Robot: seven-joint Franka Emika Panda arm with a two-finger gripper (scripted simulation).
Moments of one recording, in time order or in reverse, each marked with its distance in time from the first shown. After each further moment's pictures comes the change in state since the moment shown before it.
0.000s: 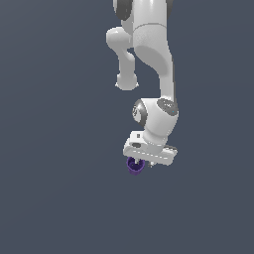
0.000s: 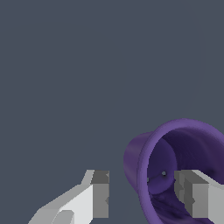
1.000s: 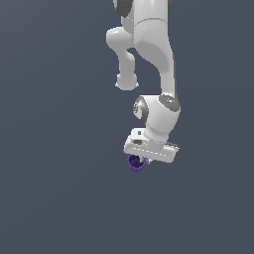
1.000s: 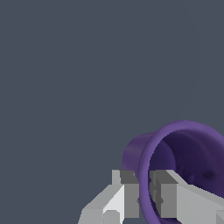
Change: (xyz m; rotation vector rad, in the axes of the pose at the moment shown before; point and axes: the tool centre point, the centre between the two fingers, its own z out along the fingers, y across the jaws) arm -0.004 -0.001 -0.012 0.000 -0.001 0.000
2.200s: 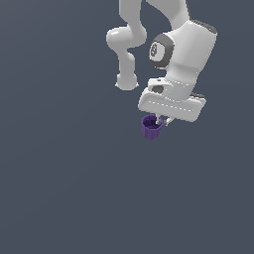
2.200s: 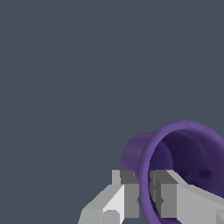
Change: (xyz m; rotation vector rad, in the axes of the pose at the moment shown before) arm -0.038 -0.015 -0.184 0.001 0.002 0.000
